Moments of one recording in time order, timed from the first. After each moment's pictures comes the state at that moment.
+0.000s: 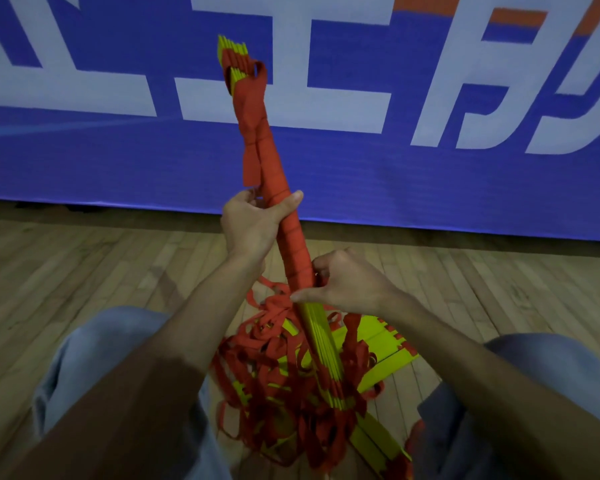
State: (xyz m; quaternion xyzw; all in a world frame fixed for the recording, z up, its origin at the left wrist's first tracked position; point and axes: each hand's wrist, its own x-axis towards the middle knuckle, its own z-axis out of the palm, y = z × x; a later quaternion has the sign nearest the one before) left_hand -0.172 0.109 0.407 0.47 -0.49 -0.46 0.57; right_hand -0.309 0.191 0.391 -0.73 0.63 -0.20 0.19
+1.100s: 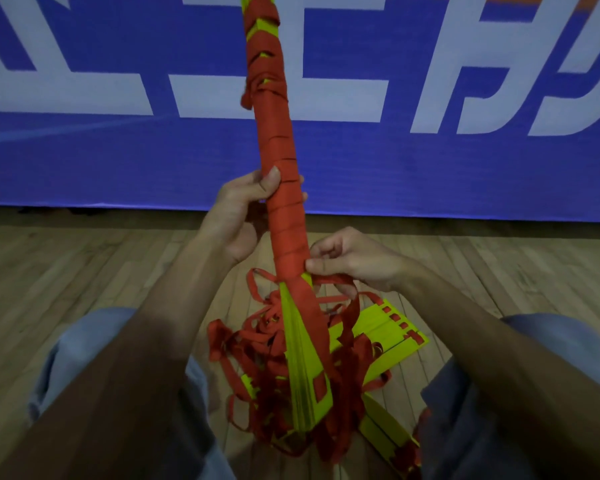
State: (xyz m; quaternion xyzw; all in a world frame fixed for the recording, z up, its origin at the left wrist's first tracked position) left_hand -0.144 0.118 0.436 0.25 -0.51 -0.69 0.45; right_hand -0.327 0.187 0.403 -0.65 0.46 -0.32 0.51
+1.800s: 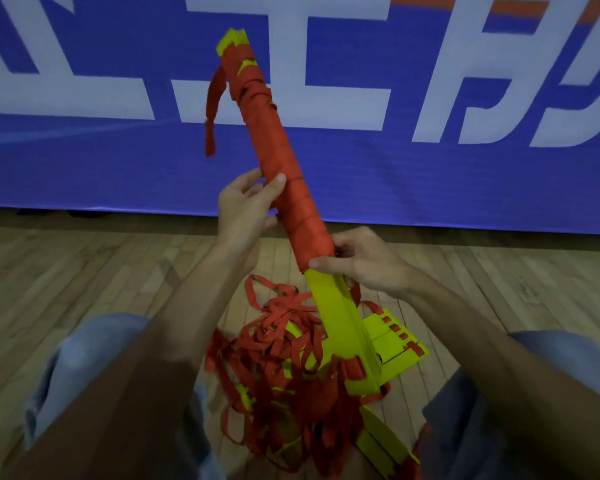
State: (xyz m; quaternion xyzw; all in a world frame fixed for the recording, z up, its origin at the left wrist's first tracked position) left_hand -0.167 0.102 0.423 0.40 -0.48 -0.55 0.55; right_hand -0.330 0.185 0.408 -0.66 0.56 -0.35 0.36
